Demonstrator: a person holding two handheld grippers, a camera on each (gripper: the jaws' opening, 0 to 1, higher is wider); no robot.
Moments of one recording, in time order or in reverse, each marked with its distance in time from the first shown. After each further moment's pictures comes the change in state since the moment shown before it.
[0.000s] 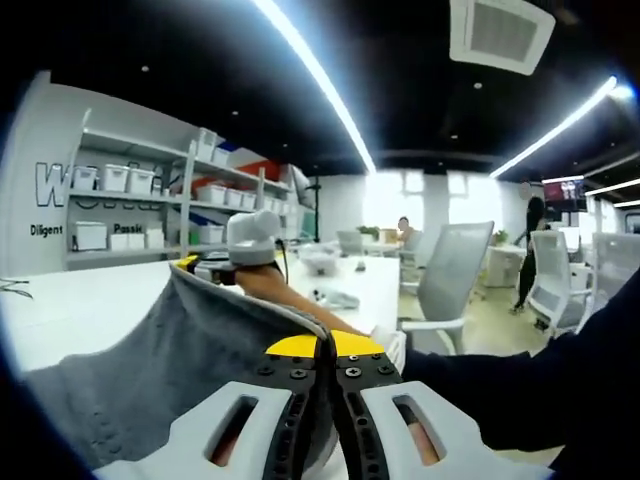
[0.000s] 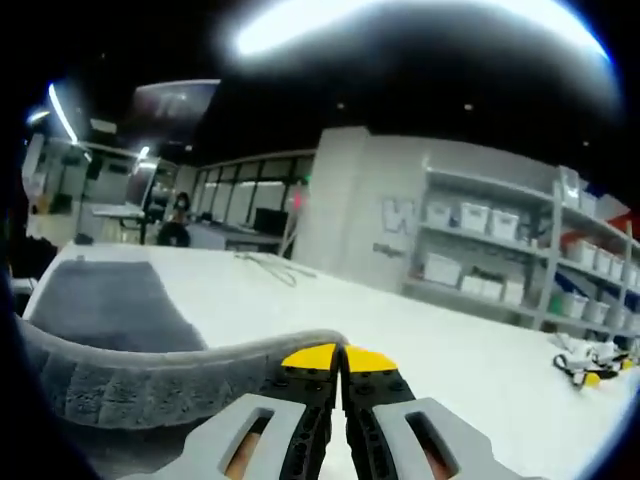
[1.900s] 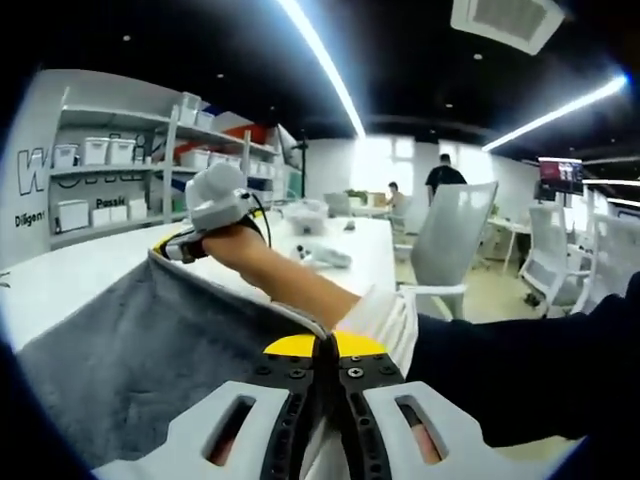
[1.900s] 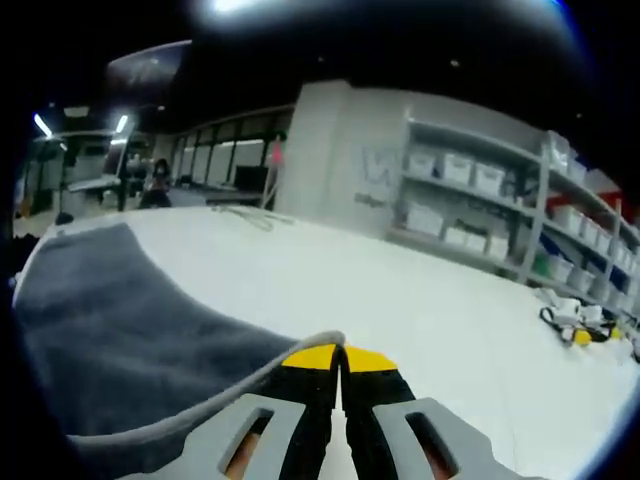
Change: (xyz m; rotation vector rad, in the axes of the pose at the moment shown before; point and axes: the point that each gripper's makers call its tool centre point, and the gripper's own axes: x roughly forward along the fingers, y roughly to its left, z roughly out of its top) left arm 0.066 -0.007 -0.061 0.016 0.170 -0.059; right arm -0.003 -0.037 -0.073 0.035 0.214 -0.072
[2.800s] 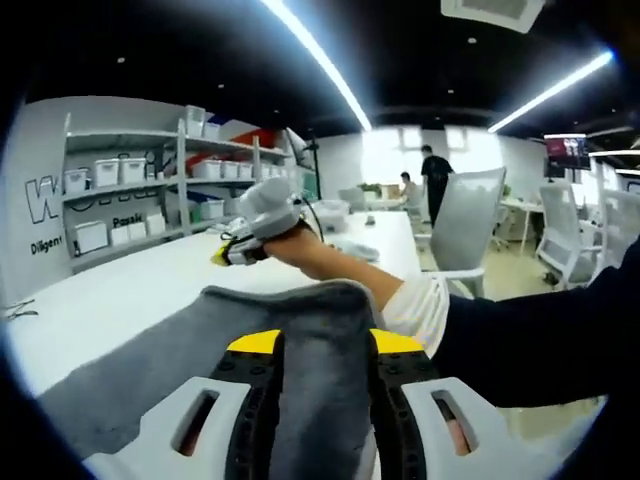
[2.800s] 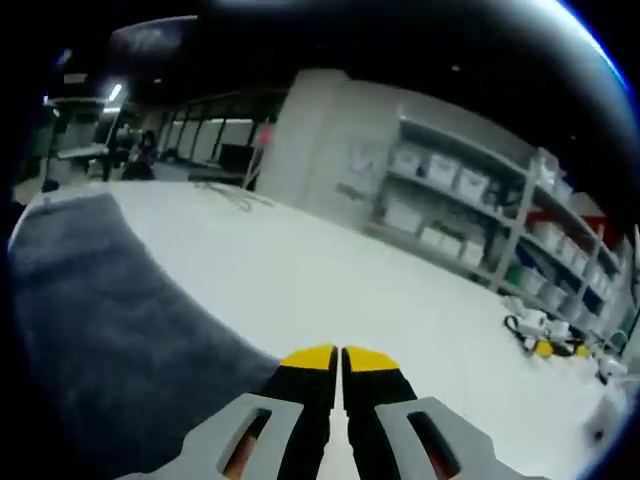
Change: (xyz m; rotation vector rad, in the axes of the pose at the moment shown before) left arm -0.057 0.049 0.003 0.092 0.034 0.109; right arm -0.031 -0.013 0.002 -0.169 0.043 -0.139
